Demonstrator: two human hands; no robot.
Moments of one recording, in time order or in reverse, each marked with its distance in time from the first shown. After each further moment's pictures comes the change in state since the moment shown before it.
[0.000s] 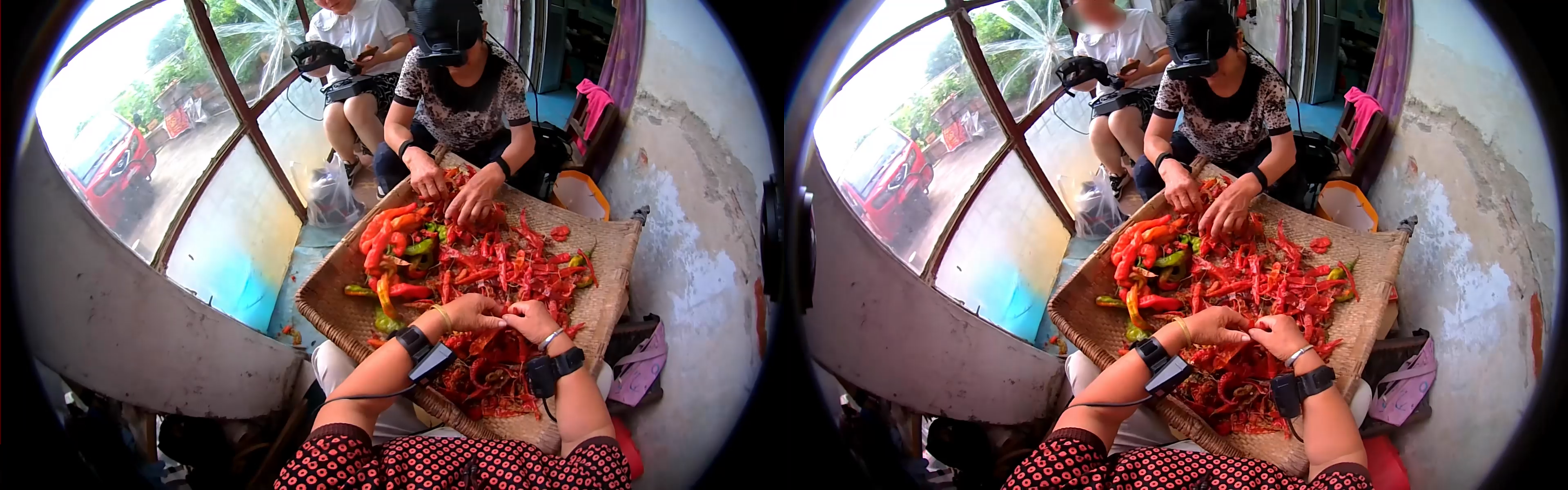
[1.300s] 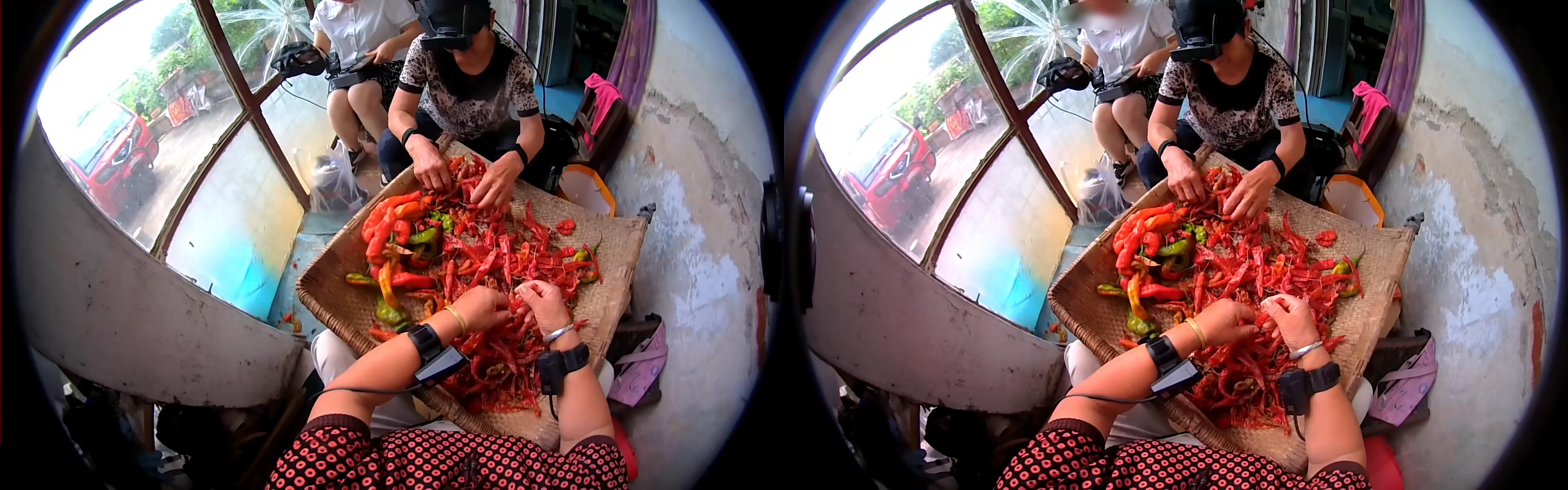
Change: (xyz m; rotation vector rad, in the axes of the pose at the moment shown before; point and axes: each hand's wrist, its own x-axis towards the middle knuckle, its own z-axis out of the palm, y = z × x) left_hand 0.005 0.008 0.021 0.274 0.262 0.072; right_hand -0.002 -0.007 -0.005 0.690 0.116 0.127
